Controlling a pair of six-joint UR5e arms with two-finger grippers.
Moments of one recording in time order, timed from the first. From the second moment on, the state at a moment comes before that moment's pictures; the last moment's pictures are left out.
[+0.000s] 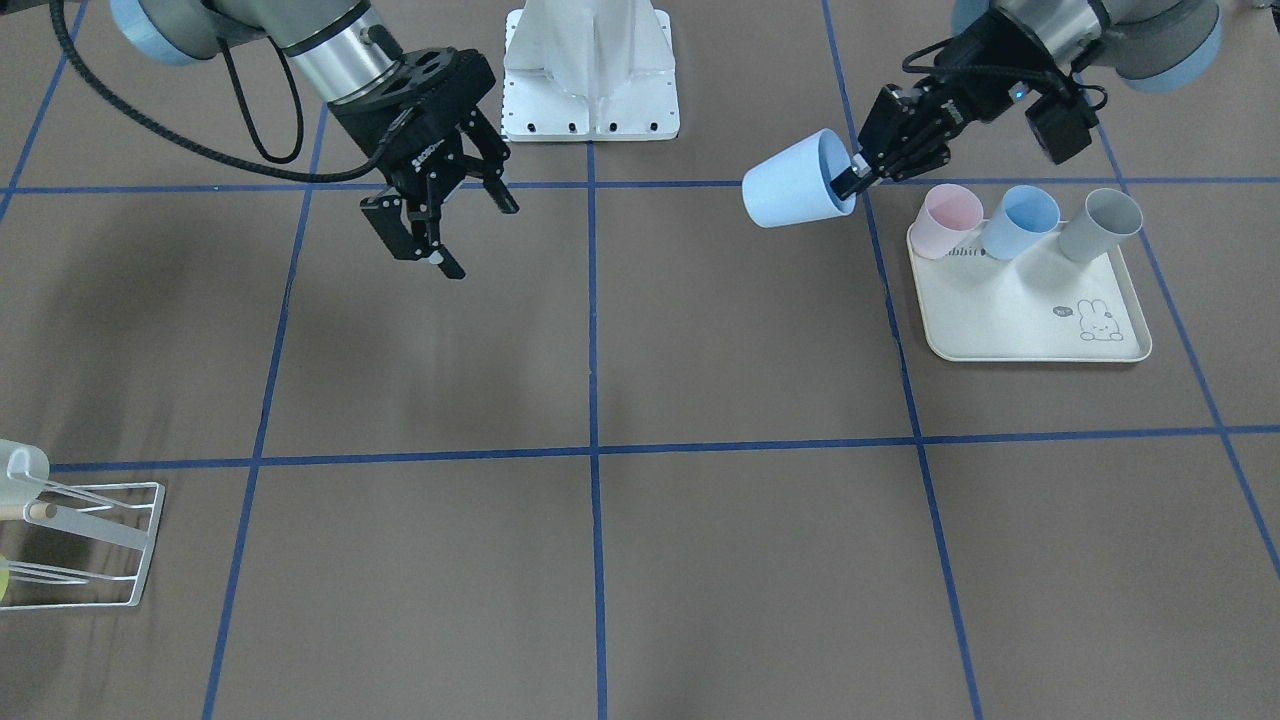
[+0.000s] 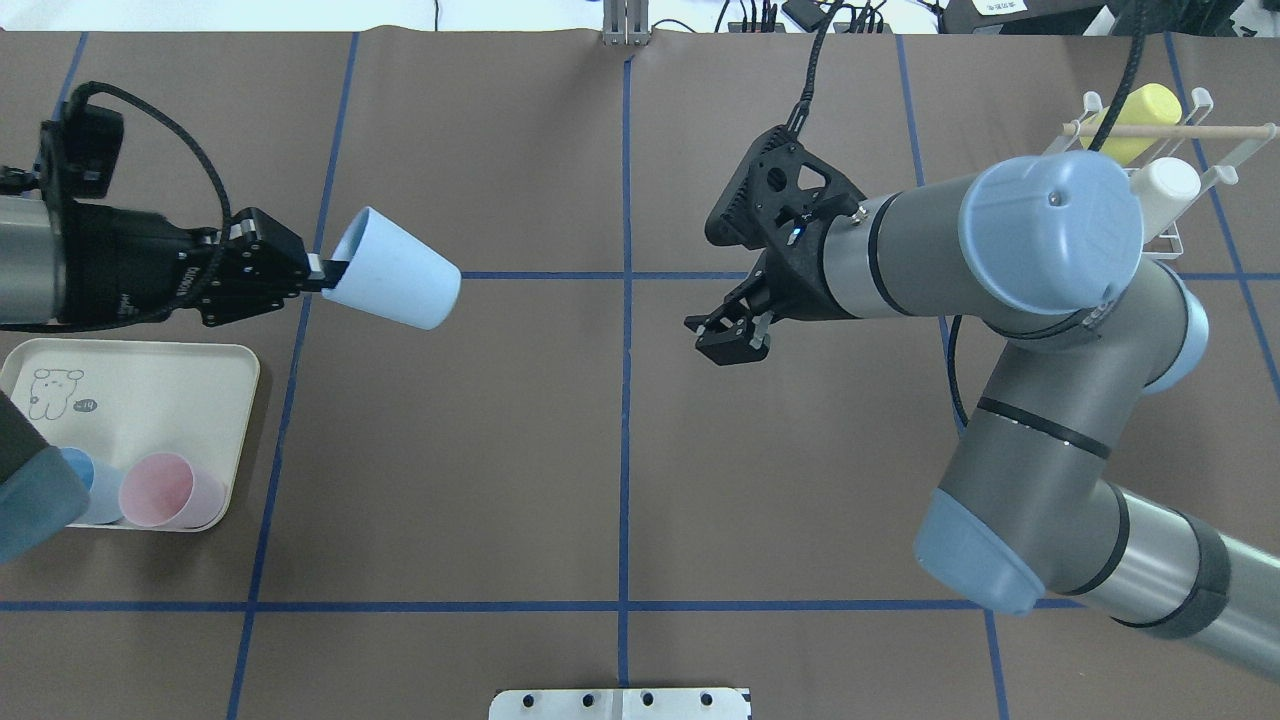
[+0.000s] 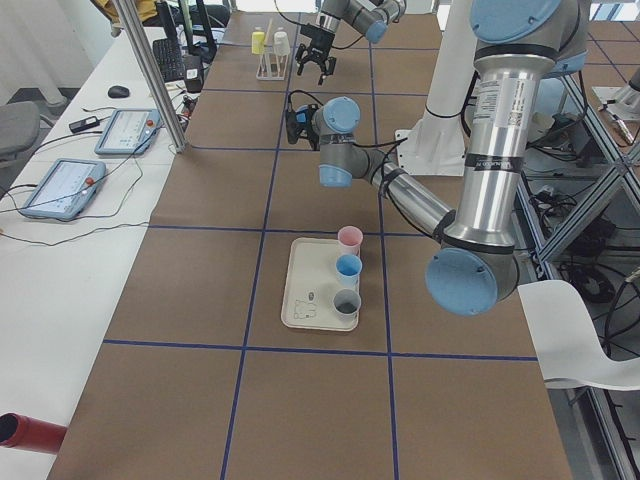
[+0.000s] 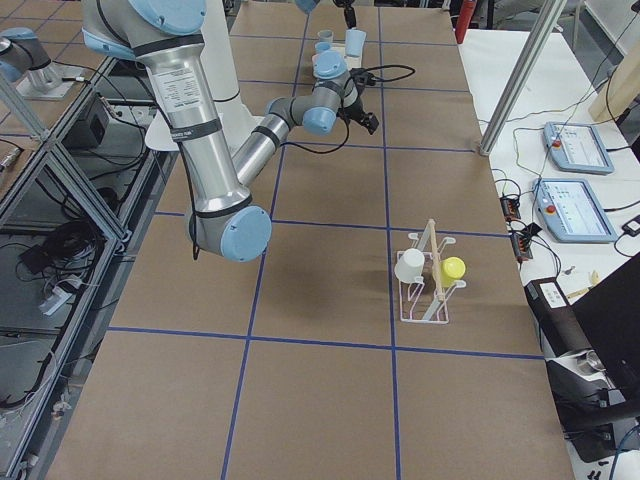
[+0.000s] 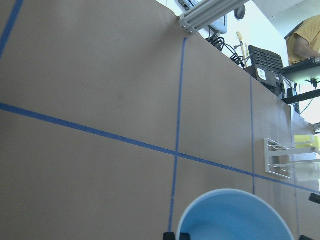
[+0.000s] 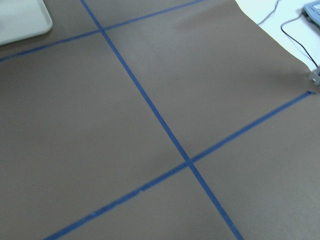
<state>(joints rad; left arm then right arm) -0.80 -1.74 -2.01 -2.59 -2.07 -1.77 0.60 -1.10 2.00 -1.16 1.80 0.23</state>
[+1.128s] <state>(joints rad) -0.64 -1.89 -2.00 -2.59 -2.01 -1.88 0.39 -1.08 2.00 -0.98 1.55 0.23</state>
